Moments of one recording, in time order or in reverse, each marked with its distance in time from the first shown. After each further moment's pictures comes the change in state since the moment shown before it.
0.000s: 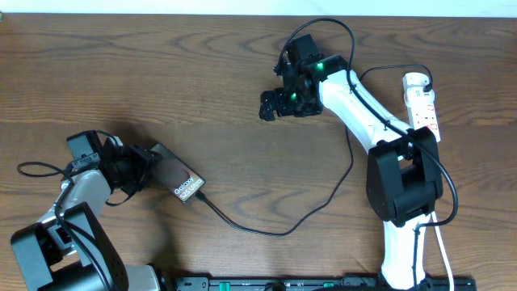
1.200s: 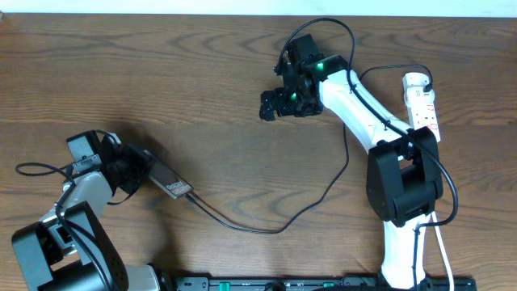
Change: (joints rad) left arm 0.000 0.000 -0.023 0.100 -0.019 0.015; right arm -0.001 0.000 0.000 0.000 0.000 0.000
